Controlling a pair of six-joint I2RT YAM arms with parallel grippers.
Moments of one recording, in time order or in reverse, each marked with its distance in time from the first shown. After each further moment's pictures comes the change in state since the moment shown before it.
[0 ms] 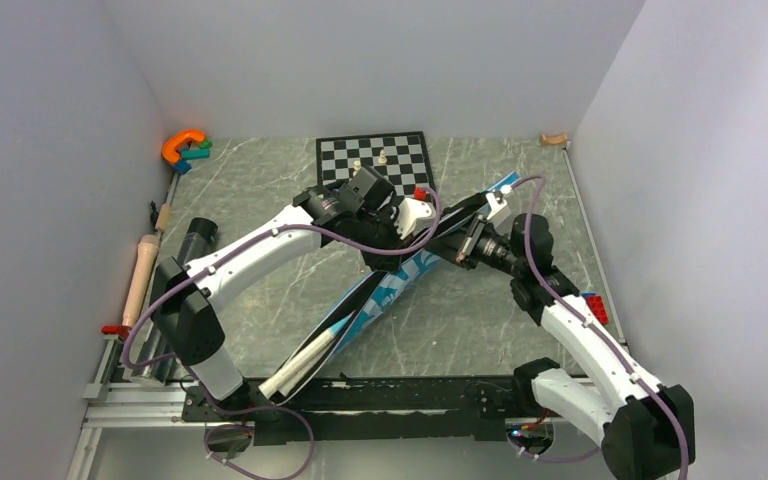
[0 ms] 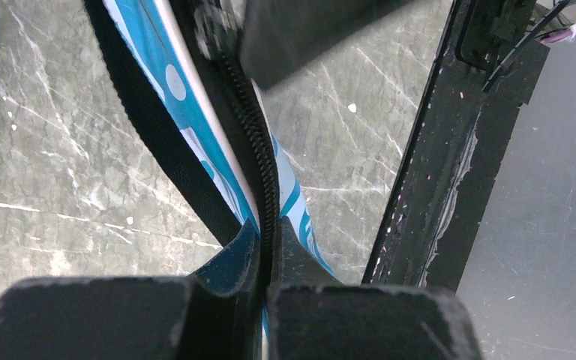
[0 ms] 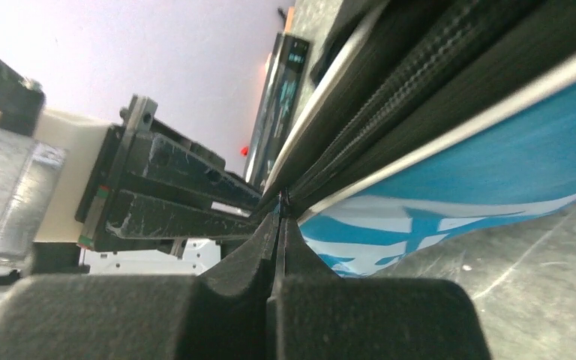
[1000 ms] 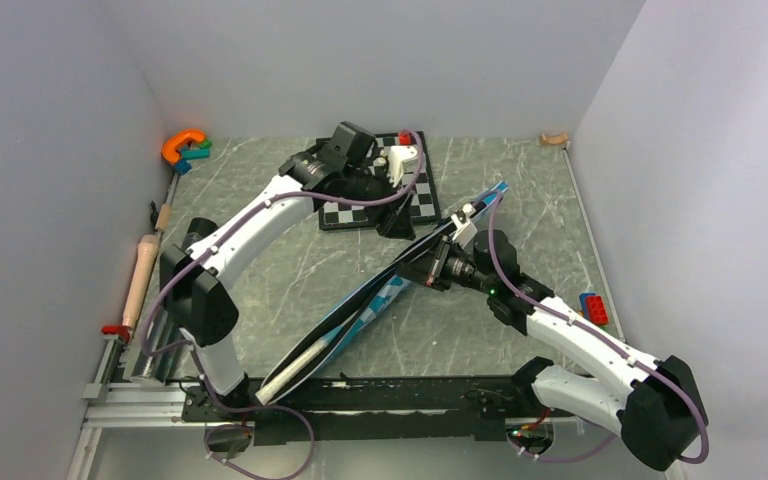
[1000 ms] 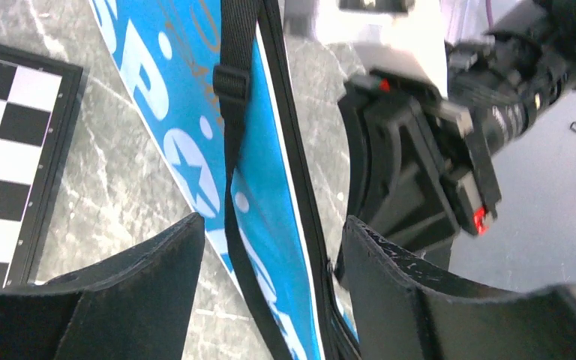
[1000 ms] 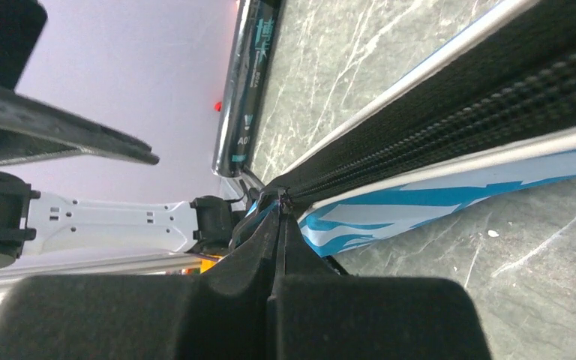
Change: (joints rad) left arm 0.169 0.086 0.175 0.084 0.245 -0.071; right arm 0.319 0.060 -0.053 0.027 0.219 0.029
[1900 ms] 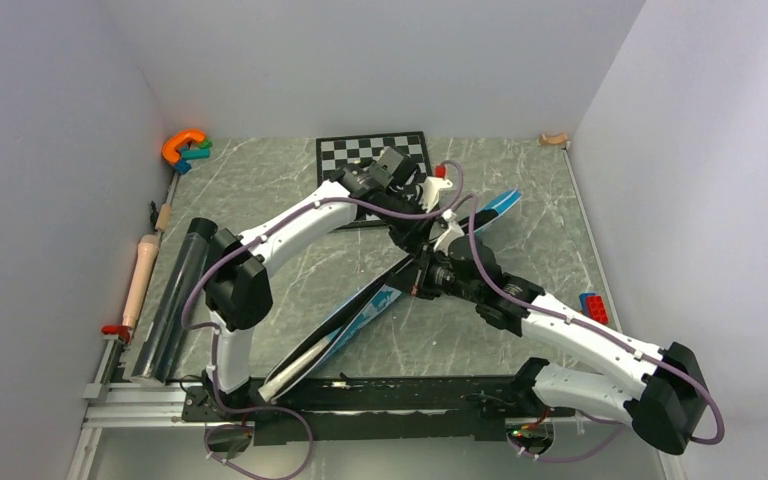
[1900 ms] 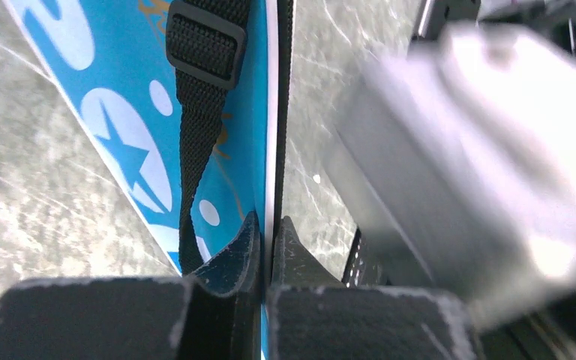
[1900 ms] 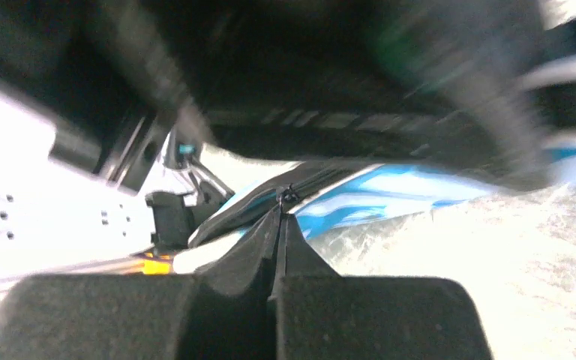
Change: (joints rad) left arm -0.135 0.208 0.097 -0.087 -0.040 -0.051; right arm 0.204 0.017 0.085 -0.160 0.249 -0.066
